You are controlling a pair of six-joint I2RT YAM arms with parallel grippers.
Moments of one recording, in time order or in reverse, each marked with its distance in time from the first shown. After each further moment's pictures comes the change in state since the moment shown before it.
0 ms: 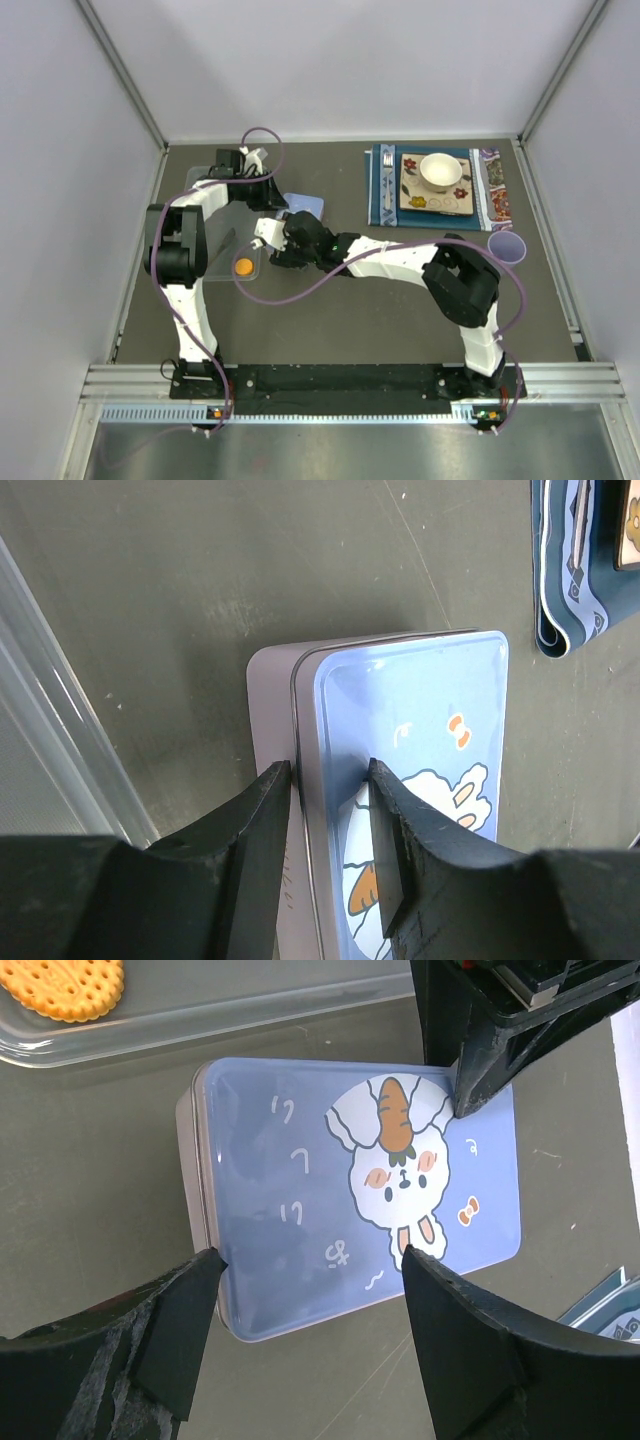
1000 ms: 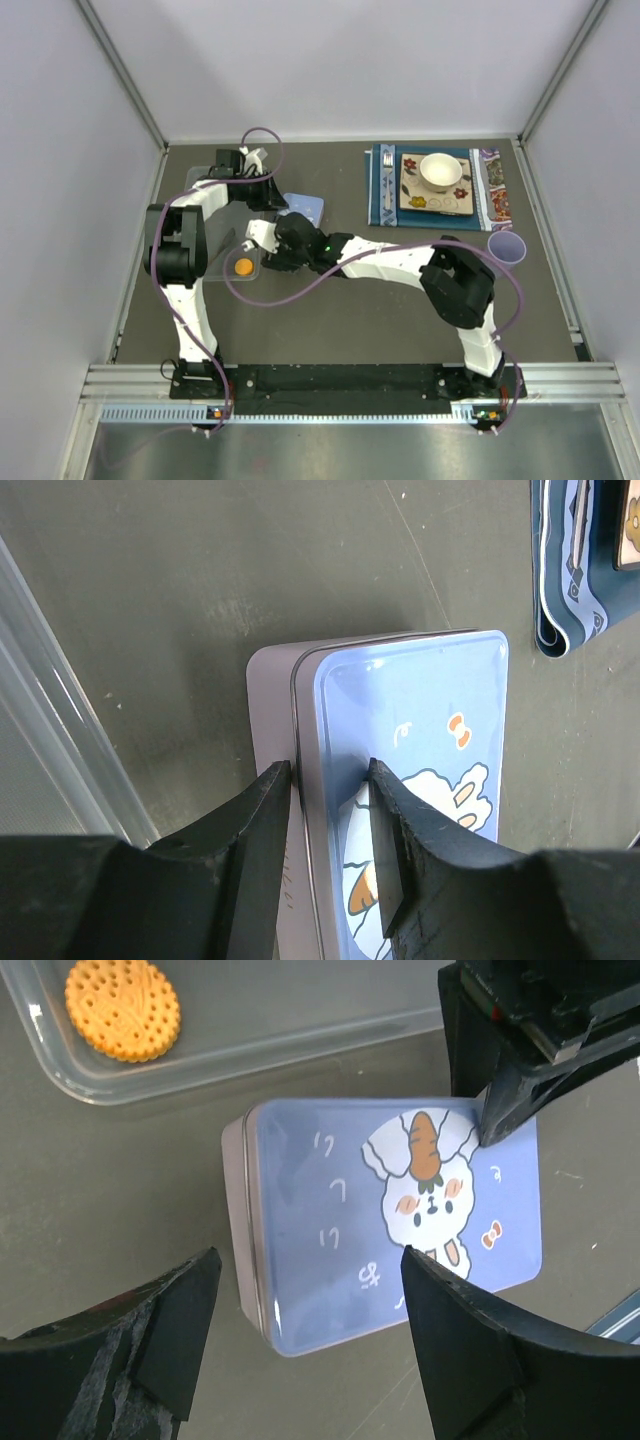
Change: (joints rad) left arm 0.000 0.000 -0.002 0.001 0.001 0.000; right arm 0.034 0.010 0.059 -0.073 -0.014 0.043
